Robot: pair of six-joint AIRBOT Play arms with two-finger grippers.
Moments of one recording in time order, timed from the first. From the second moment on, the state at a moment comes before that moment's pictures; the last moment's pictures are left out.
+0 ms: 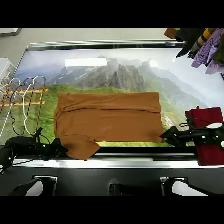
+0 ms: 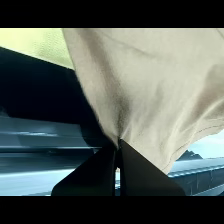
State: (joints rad) left arm 0.48 -0.98 0.32 -2.29 1.15 1.68; right arm -0.52 -1.37 0.68 -0.91 1.27 1.13
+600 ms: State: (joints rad) left arm 0.51 -0.97 0.37 -2.27 1.24 1.68; right arm -0.40 -1.28 0.67 -0.96 1.26 1.19
